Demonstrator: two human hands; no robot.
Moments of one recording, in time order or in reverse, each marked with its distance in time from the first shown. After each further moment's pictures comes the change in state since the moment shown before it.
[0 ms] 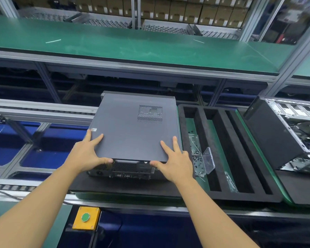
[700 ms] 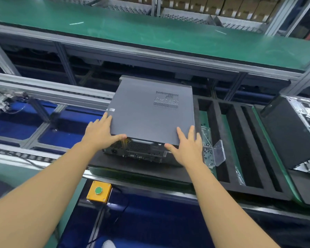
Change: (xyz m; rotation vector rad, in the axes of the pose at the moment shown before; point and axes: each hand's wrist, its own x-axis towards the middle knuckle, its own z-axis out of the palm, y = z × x) left_hand -0.013 -0.009 0.004 0.066 0.042 0.000; right_hand -0.012 -0.016 -0.010 -0.066 -0.073 0.038
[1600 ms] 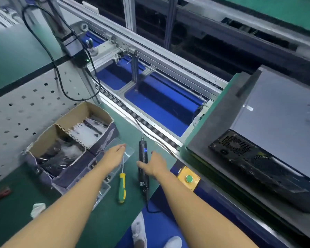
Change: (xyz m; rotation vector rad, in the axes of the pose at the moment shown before) left_hand -0.200 -0.299 0.084 -0.894 -0.037 -0.791; right_hand -0.105 -0.376 0.233 0.162 -0.733 -0.342
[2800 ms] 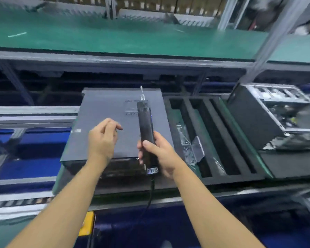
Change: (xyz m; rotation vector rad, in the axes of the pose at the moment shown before) left_hand -0.141 0.356 0.290 -0.398 -0.261 0.952; right_hand -0.233 0.290 -0.262 1.325 0.521 -0.500
